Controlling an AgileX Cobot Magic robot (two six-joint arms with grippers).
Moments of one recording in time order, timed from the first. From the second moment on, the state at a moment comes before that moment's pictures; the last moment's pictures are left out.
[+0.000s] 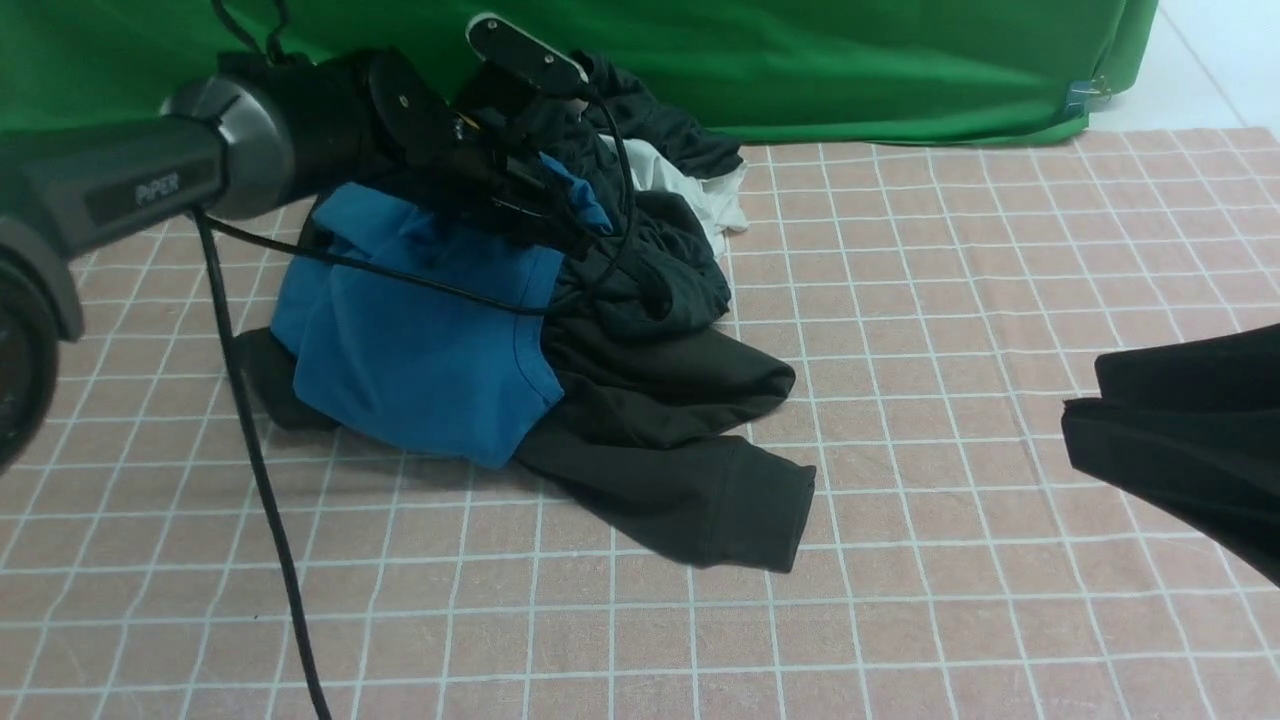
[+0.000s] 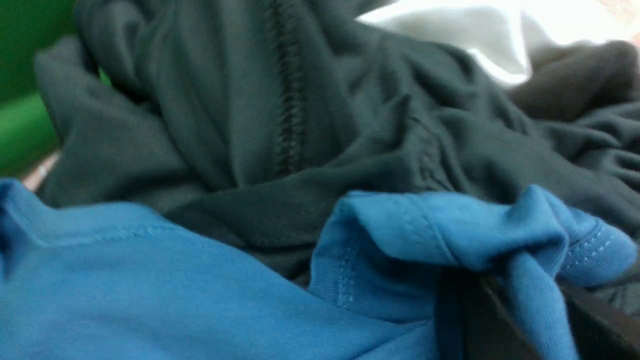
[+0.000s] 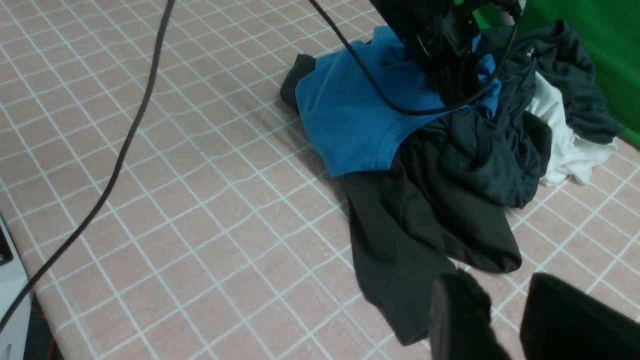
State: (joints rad) right arm 0.84 0.76 -0.87 -0.08 0.69 0.03; left arm -0.23 2.06 -1.58 -0.39 0.44 0.81
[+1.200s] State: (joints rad) right arm 0.84 0.76 -0.87 -0.09 0.66 0.01; left arm 0.40 1.52 -1.85 0.01 0.47 0.53
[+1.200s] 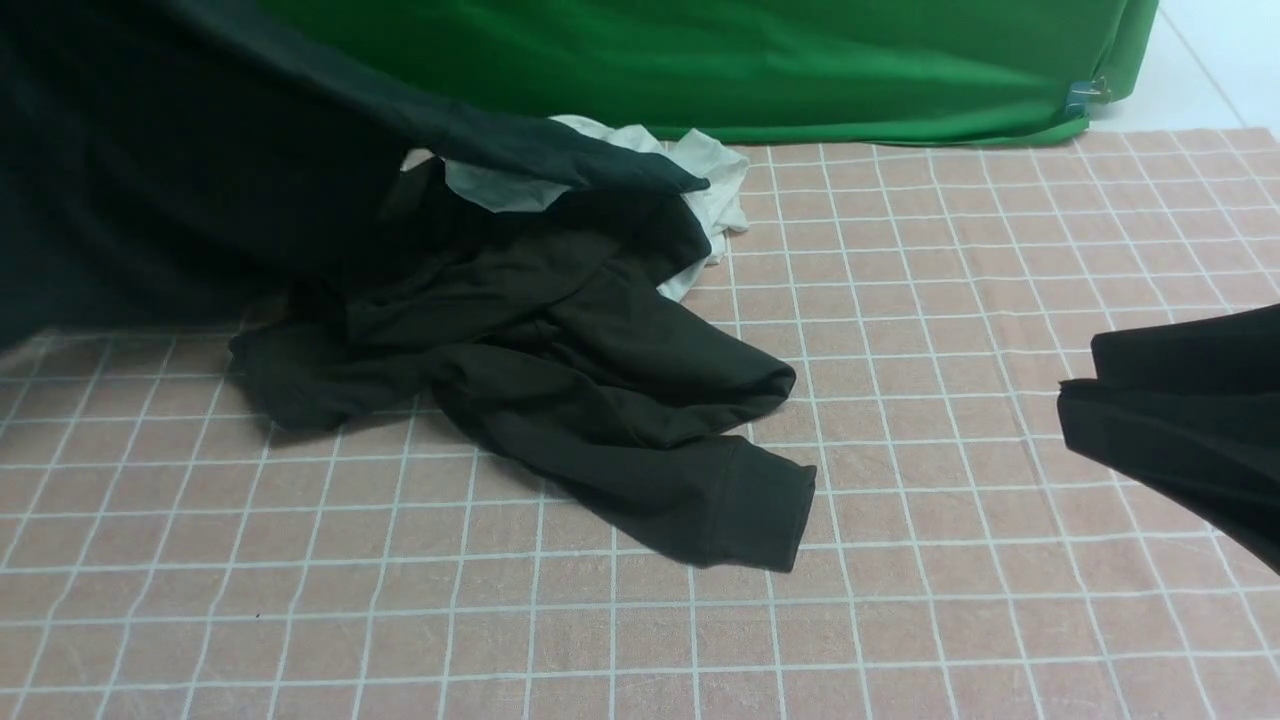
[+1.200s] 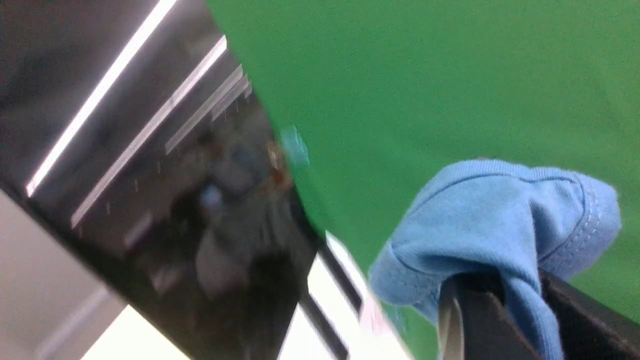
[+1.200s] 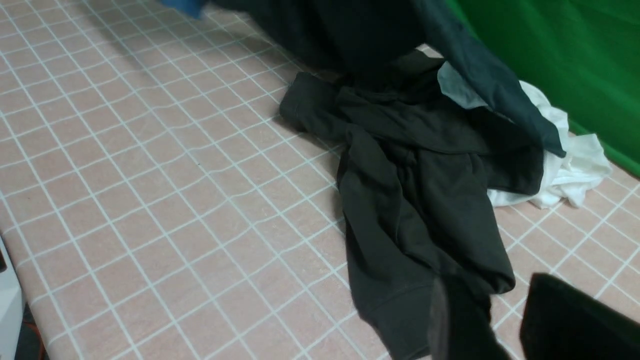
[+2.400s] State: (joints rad) right arm 0.84 0.76 -0.87 -0.08 0.67 -0.03; left arm 0.04 1.88 -1.65 -0.45 0.83 0.95
